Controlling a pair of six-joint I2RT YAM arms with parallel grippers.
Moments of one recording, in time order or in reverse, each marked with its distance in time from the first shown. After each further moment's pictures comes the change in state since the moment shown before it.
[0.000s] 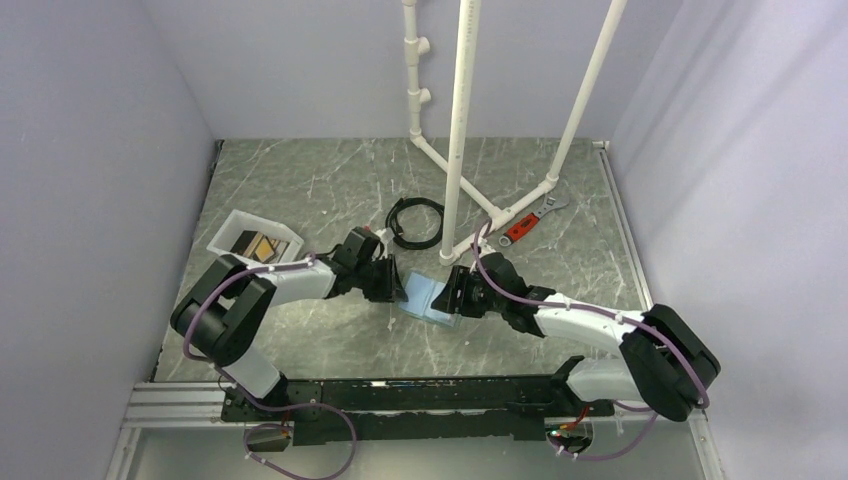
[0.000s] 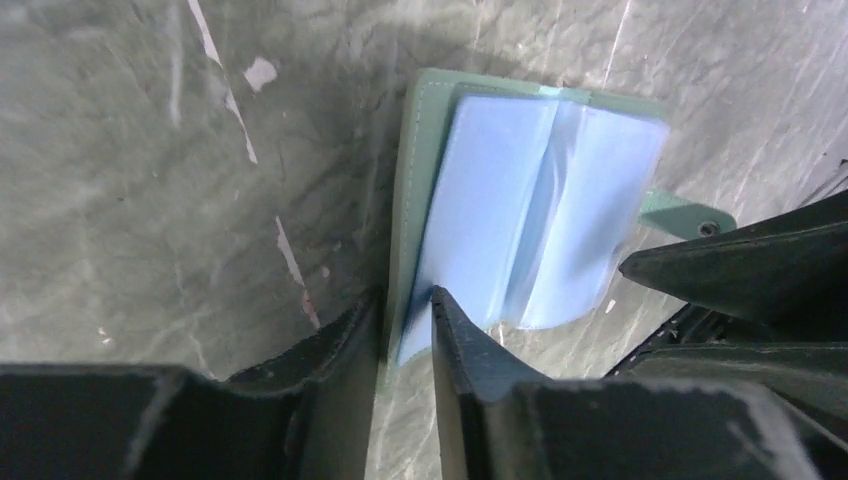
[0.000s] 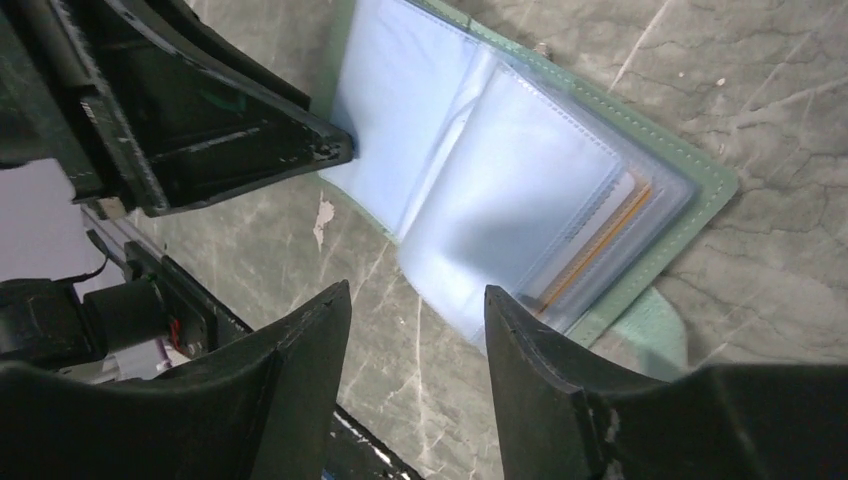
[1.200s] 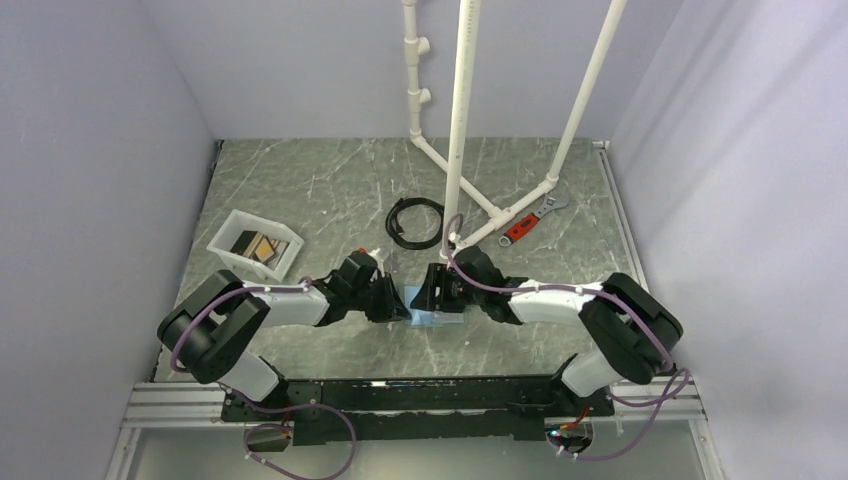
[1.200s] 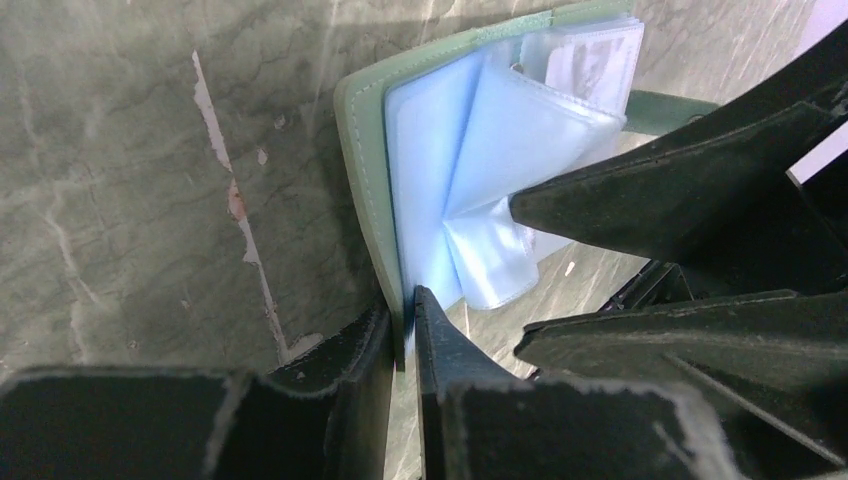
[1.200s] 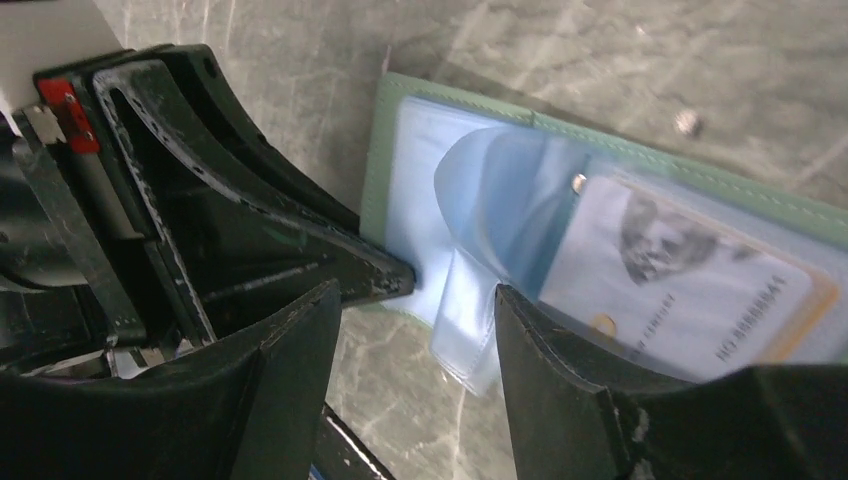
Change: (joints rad) left arm -0.092 -0.097 -0.239 0.278 0.013 -0.256; right arm 0.048 0.202 0.092 0.119 -0.072 -0.030
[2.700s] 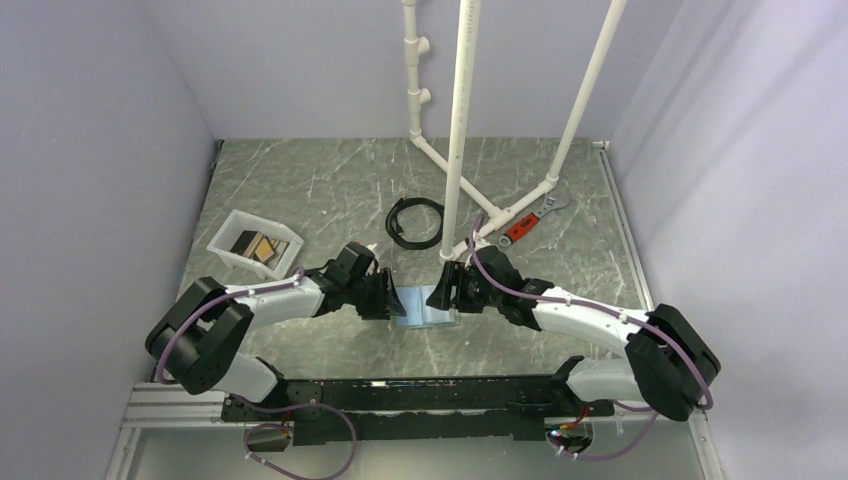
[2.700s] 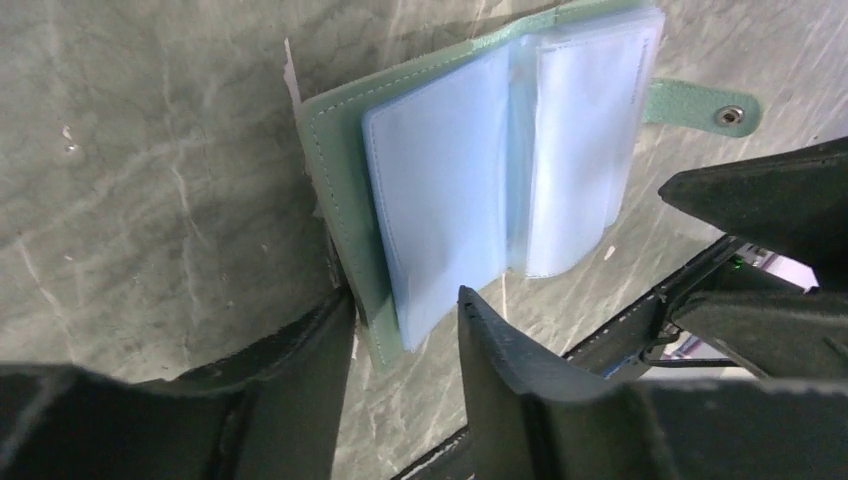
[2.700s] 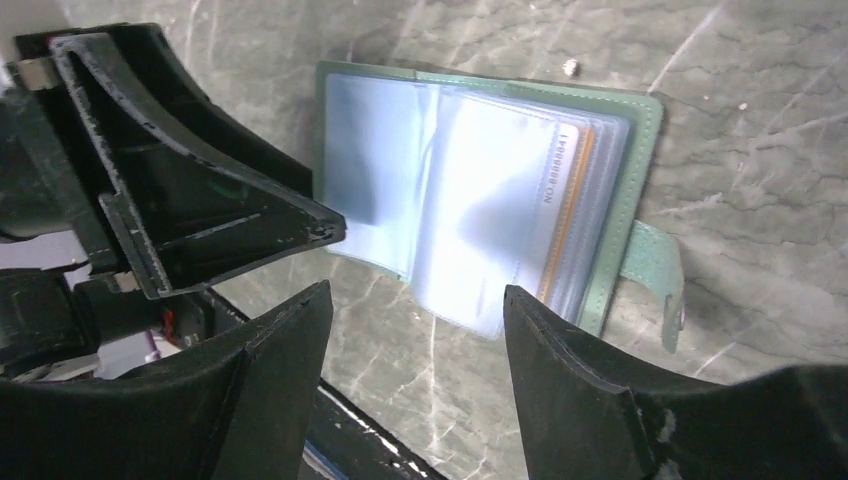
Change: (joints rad) left arm 0.042 -0.071 0.085 -0.282 -0.023 0.109; right arm -0.021 -0.225 -0.005 -0.233 0.086 -0.014
